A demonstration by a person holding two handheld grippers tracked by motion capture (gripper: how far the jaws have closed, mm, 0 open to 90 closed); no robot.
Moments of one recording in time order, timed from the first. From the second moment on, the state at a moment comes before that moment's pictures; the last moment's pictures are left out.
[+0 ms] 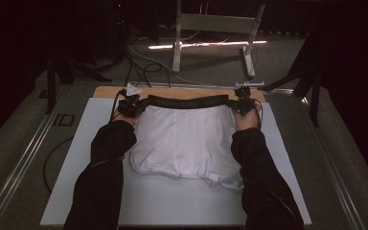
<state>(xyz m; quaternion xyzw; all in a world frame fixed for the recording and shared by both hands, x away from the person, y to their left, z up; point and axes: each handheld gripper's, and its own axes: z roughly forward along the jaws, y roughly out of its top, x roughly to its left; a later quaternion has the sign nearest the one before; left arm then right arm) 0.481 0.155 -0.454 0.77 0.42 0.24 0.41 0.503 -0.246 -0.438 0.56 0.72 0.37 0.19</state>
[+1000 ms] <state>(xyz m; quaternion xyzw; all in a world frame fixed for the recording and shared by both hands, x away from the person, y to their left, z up) 0.496 0.142 -0.465 0.78 0.45 0.17 0.40 0.525 -0.235 -0.460 0.54 0.73 0.38 0.16</state>
